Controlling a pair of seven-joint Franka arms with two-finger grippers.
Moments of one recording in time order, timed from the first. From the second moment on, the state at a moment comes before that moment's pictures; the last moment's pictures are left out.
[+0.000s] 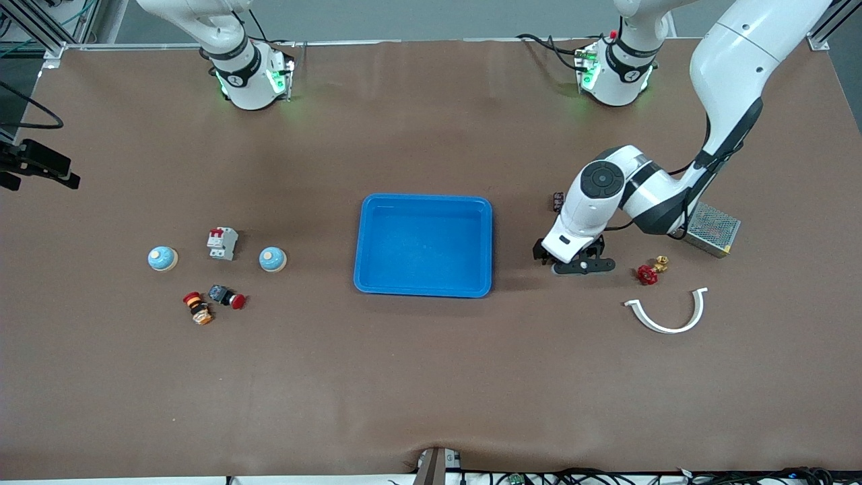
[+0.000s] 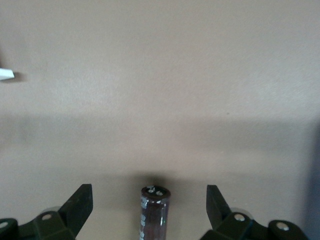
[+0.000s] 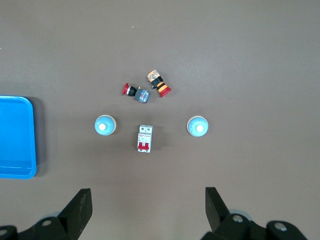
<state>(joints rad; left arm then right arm) 0.35 0.56 -0.78 -2.08 0.76 2.44 -0.98 0.03 0.02 -0.15 -1.53 0.03 1.52 -0.12</state>
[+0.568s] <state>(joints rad) 0.57 0.55 -0.98 -2.04 0.76 2.31 -0.93 0.03 0.02 -0.15 -1.53 0.03 1.52 -0.12</state>
